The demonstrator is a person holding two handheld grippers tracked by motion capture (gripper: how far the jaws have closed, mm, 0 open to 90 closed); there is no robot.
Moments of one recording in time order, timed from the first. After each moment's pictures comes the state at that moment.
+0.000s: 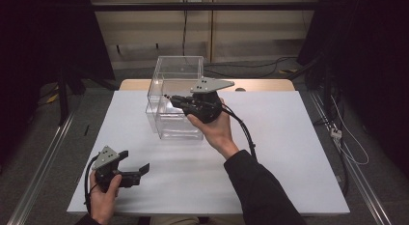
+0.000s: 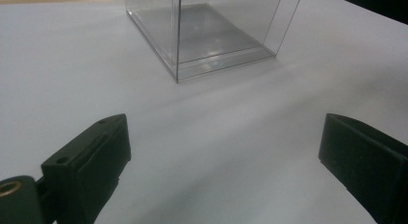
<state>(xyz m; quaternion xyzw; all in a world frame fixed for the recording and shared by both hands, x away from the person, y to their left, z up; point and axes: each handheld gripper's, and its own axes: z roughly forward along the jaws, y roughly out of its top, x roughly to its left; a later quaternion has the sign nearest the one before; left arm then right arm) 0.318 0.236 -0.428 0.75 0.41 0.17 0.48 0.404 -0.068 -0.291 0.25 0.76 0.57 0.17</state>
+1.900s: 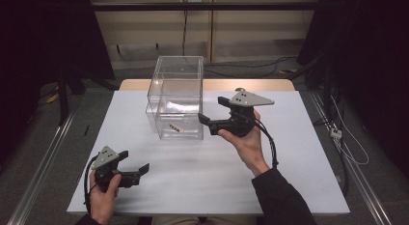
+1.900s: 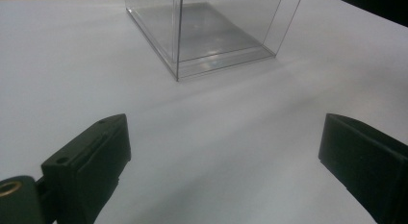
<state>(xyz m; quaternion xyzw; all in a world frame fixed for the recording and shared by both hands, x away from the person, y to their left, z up) 0.319 0.238 -0.429 0.75 0.42 0.16 0.49 0.373 -0.143 -0.317 0.33 0.71 0.58 0.21</state>
